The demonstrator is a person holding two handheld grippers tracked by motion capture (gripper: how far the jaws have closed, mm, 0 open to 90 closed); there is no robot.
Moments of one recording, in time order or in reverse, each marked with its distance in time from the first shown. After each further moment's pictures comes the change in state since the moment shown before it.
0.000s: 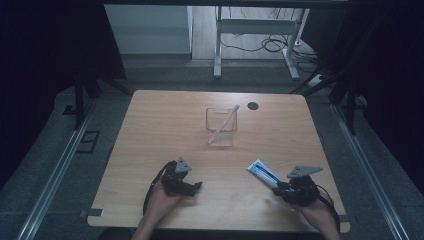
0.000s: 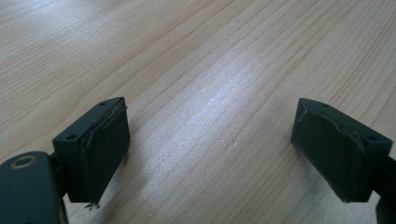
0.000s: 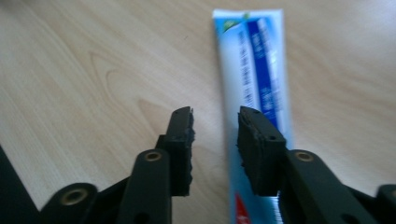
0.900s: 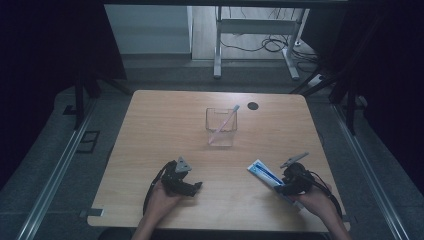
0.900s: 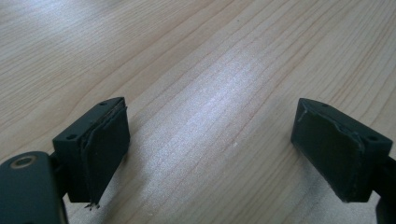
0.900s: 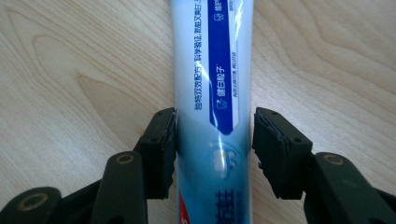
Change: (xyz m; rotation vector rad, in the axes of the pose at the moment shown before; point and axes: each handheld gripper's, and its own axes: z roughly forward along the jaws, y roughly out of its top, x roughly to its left) left arm 0.000 0.000 0.000 0.001 -0.001 0.001; right arm -0.021 0.024 0.025 0.297 -0.043 0.009
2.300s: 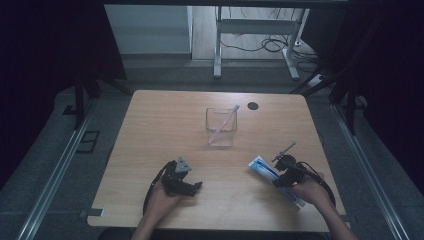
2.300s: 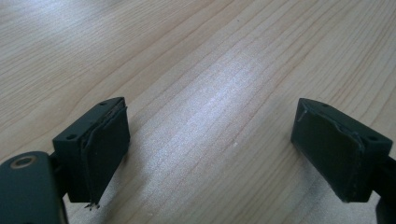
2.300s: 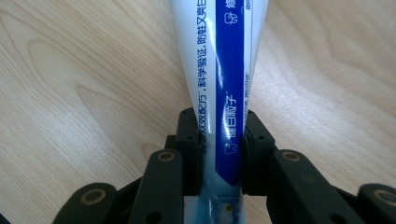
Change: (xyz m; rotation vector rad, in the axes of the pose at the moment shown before) left arm 0.000 0.000 0.000 0.001 -0.001 0.001; right arm -0.002 0.032 0.002 0.123 0.011 -0.027
